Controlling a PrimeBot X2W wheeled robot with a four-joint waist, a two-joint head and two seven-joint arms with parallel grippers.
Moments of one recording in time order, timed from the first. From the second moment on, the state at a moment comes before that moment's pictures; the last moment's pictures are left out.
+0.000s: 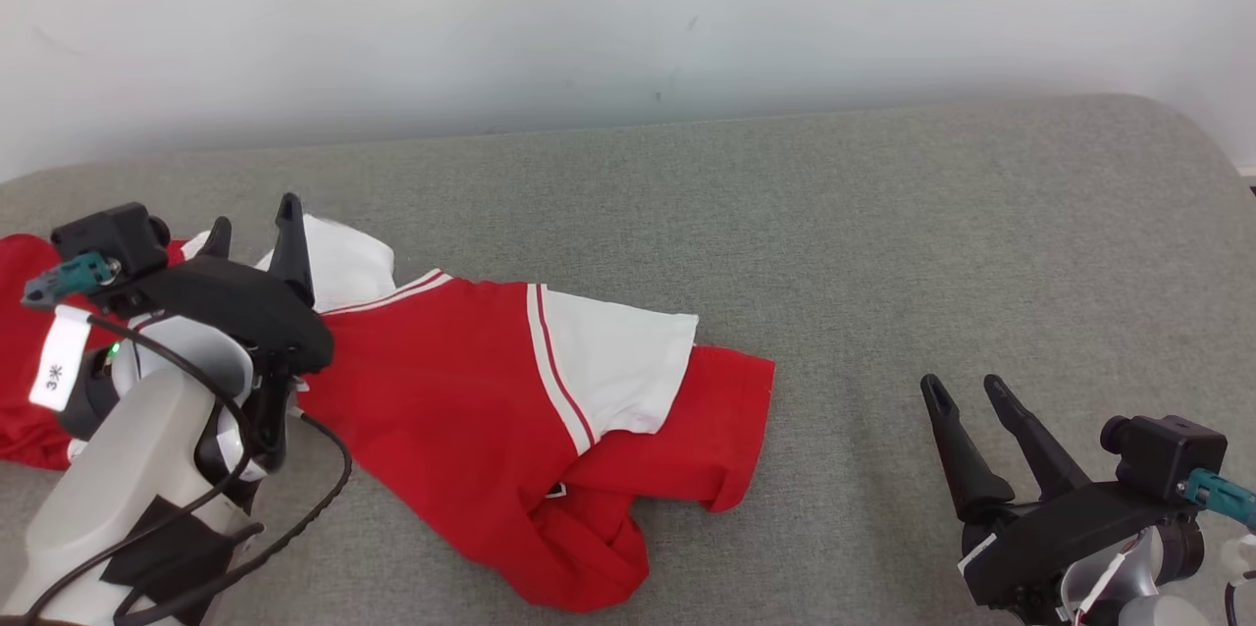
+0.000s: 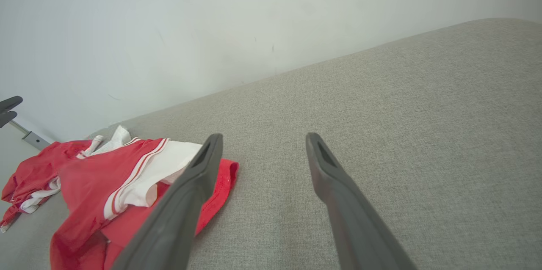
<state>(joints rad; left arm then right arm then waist) -0.73 0.33 -0.59 0.60 -0.90 0.25 -0.07 -0.01 -0.05 -0.04 0.00 0.47 0.13 0.12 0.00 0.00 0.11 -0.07</state>
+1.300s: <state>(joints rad) -0.62 0.27 -0.99 0.38 -0.76 0.24 0.29 -0.01 -0.05 -0.03 0.02 0.49 0.13 0.11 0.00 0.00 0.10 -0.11</state>
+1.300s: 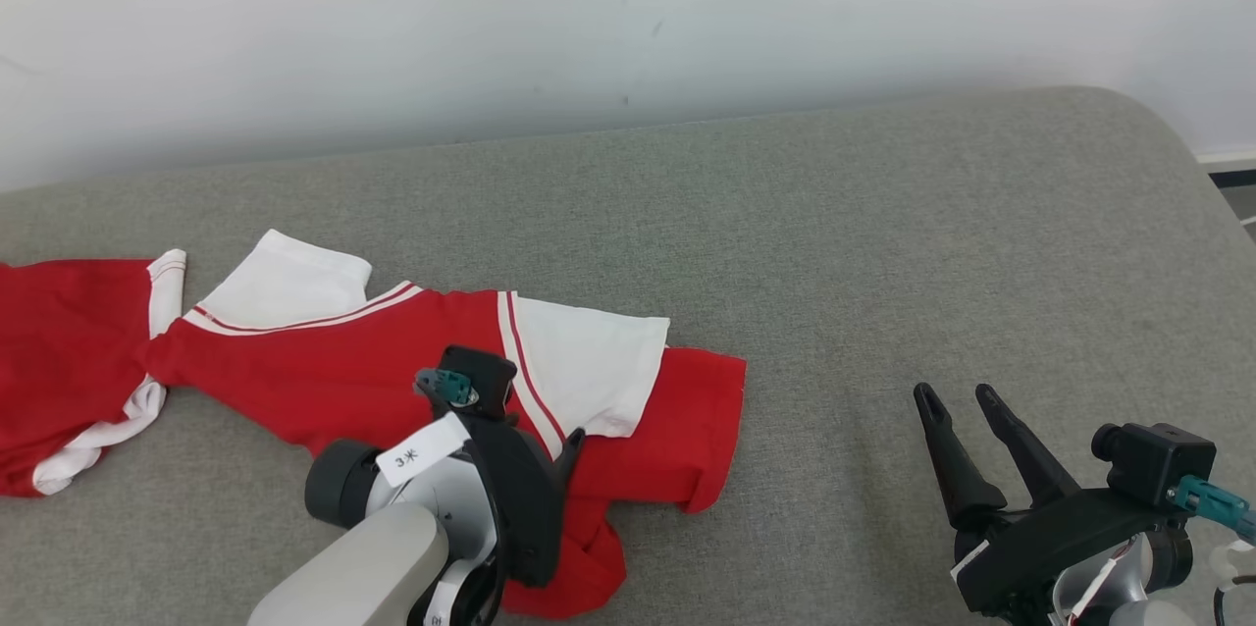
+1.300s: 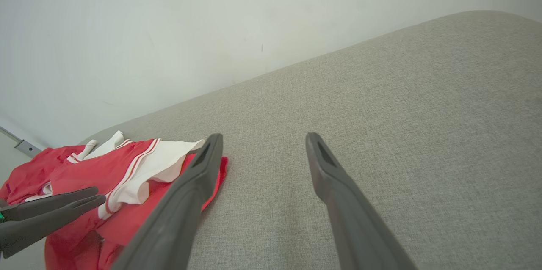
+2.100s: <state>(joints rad) -0.61 0.24 -1.02 0.47 -0.77 0.20 0.26 -0.01 -0.05 -0.03 0.03 0.49 0.13 0.11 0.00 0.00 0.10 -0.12</state>
